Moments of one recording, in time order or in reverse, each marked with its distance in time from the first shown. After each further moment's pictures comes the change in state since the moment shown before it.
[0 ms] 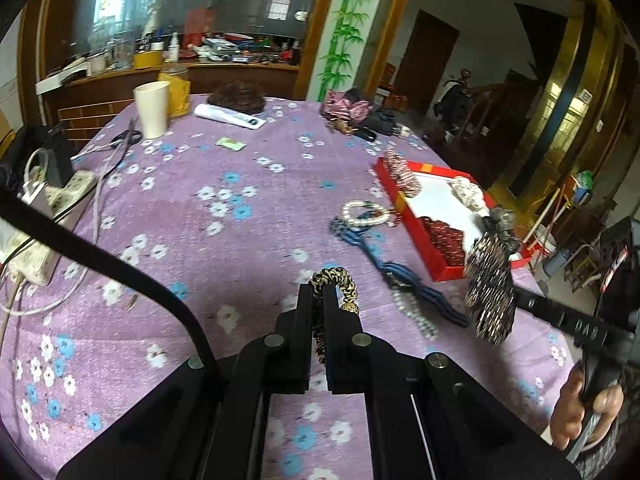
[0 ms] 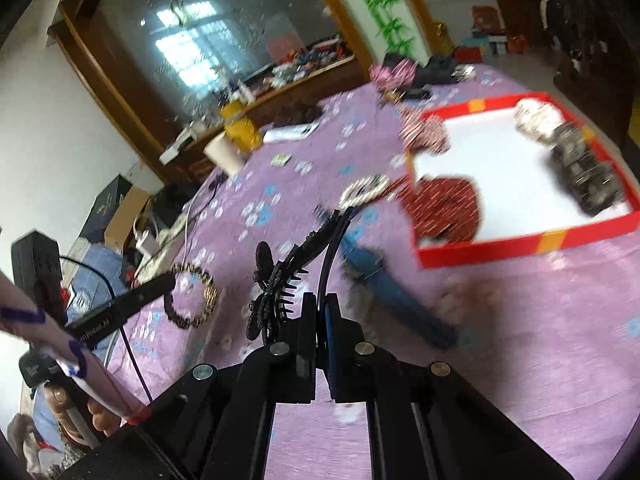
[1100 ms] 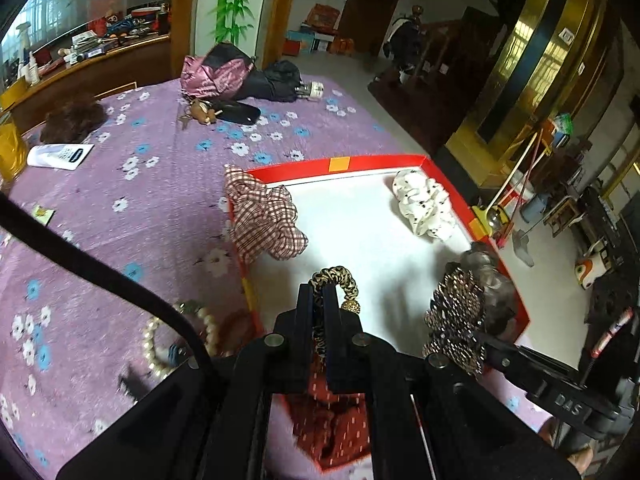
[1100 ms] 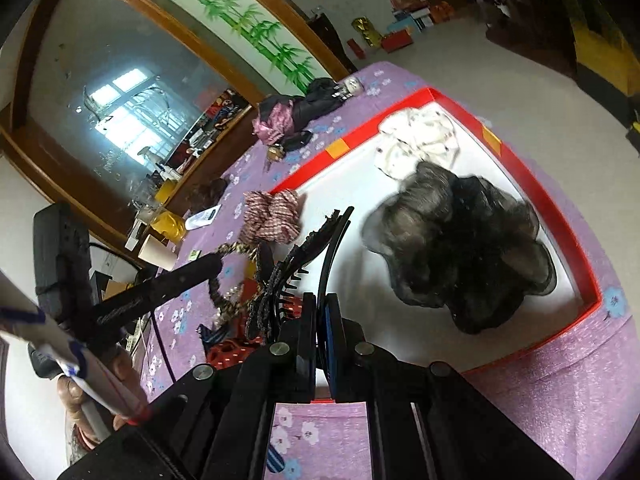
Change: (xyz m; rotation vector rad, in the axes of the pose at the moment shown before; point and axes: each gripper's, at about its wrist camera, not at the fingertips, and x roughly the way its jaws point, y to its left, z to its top) left arm 0.216 -0.167 0.120 0.155 0.206 -0.103; right arm 0.017 -0.173 0.071 0.308 -0.049 -0.002
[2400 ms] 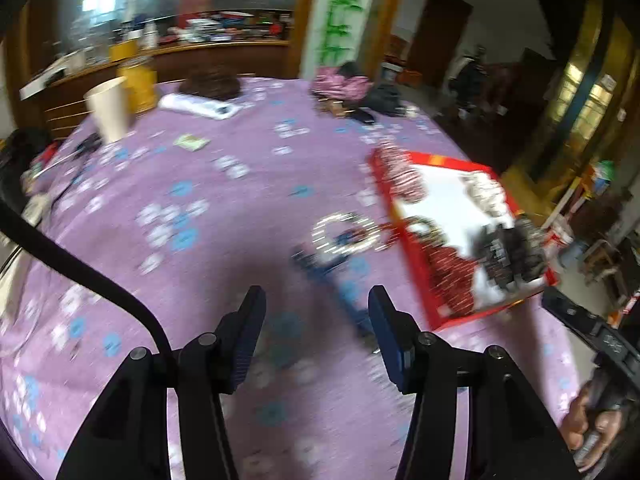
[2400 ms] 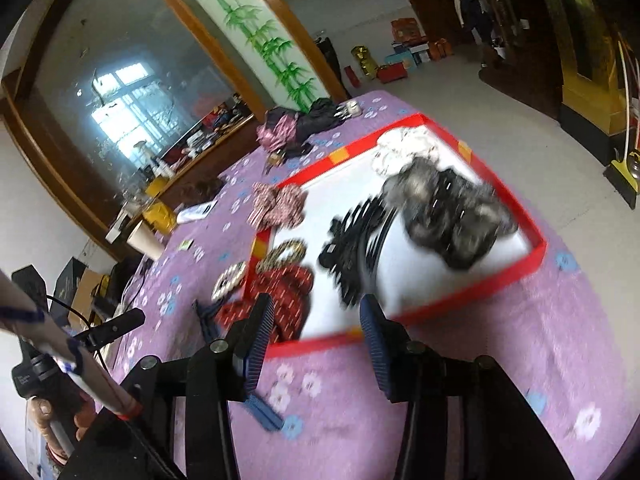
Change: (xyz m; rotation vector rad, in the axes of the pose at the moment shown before) left arm -0.122 0.096 -0.121 -0.183 -0.111 0.195; right arm -0.043 0.044 -0.058 -0.134 -0.077 -0.107
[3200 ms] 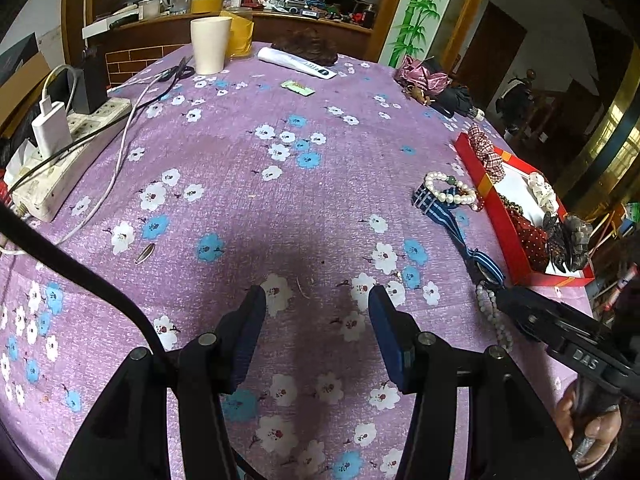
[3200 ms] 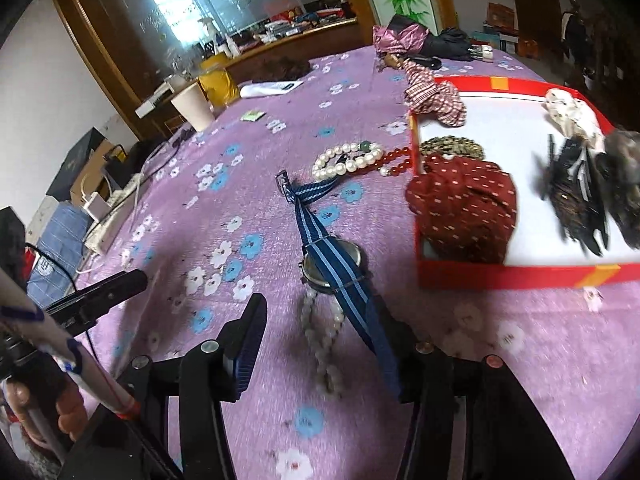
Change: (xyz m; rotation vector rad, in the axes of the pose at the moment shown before) left arm -0.010 0.090 -0.065 -0.158 0.020 0.066; right arm 0.103 0.115 -0.058 -0.315 0.251 0.027
